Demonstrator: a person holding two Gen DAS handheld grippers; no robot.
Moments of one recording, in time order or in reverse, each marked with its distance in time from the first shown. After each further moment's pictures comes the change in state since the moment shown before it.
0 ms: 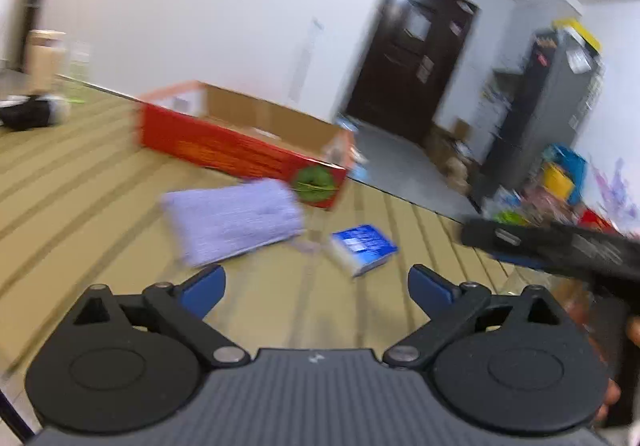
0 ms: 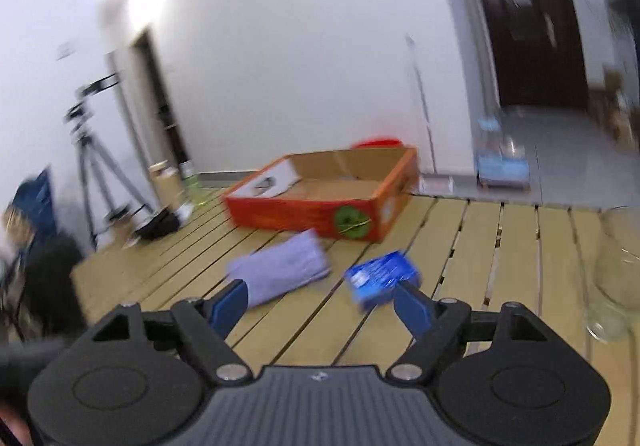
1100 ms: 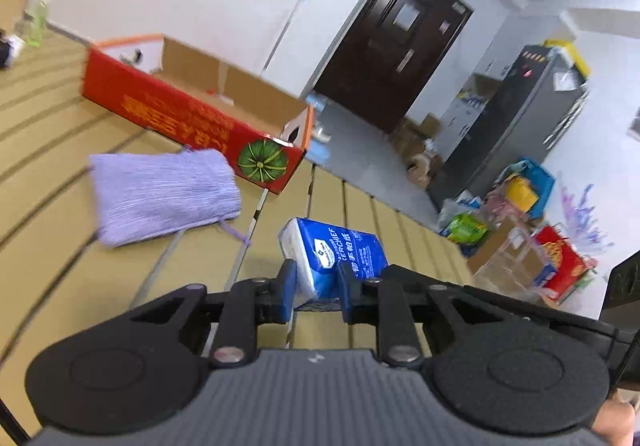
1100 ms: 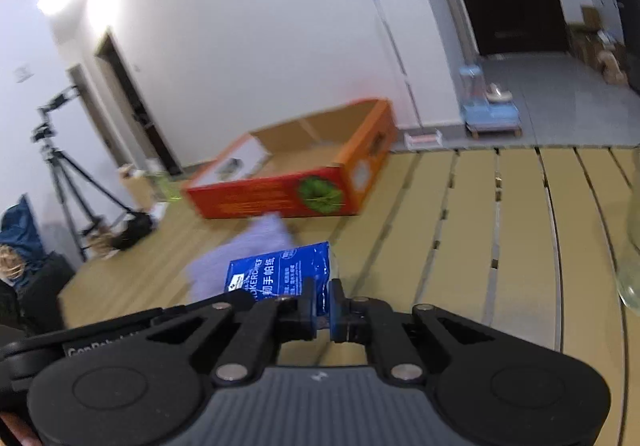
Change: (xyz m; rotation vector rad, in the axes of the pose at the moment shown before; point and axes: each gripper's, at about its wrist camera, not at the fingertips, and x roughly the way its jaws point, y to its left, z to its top) left arm -0.003 0.001 -0.006 -0.142 0.029 -0.133; right arm -0.021 0.022 -0.045 0.064 0.023 0.048
